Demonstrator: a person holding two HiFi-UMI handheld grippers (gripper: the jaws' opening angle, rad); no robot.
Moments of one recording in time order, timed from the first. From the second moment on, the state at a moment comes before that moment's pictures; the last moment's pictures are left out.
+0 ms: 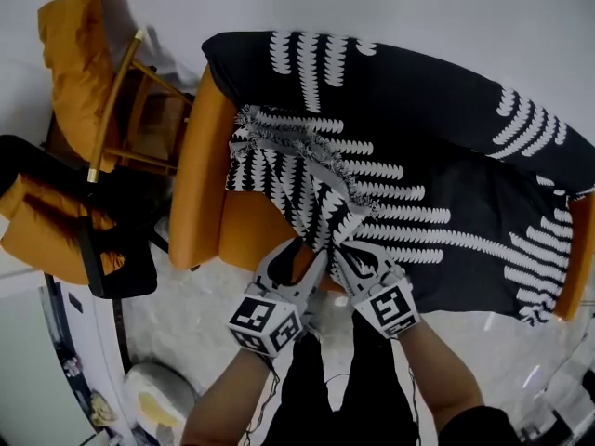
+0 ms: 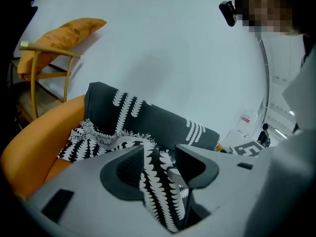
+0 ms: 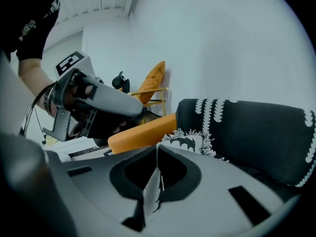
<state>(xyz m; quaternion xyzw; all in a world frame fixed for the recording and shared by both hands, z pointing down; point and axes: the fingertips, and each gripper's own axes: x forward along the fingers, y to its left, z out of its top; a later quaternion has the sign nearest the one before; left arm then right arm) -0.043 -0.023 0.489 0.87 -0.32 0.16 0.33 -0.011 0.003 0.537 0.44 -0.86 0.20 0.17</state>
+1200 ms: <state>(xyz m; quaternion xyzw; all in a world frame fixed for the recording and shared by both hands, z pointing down) -0.155 -0.018 0.513 0.80 -0.40 0.19 0.40 -0.143 0.047 0.485 0.29 -0.93 0.14 0.17</state>
